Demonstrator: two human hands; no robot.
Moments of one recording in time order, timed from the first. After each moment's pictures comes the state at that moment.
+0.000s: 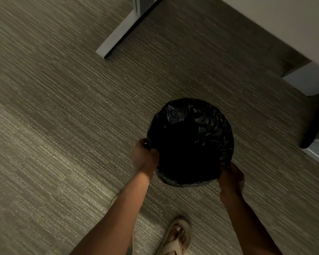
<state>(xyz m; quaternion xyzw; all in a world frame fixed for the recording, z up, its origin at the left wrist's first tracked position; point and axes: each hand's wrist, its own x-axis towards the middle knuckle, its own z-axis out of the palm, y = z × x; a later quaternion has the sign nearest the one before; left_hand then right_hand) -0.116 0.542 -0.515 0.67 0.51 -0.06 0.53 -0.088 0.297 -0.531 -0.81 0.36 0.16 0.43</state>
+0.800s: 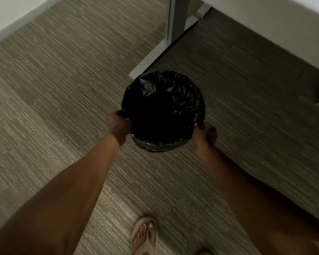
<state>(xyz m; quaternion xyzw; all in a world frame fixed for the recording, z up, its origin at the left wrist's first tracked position) -0.042 0.790 -0.516 0.67 0.48 0.02 0.56 0.048 0.550 -0.525 -0.84 0.25 0.19 0.44</state>
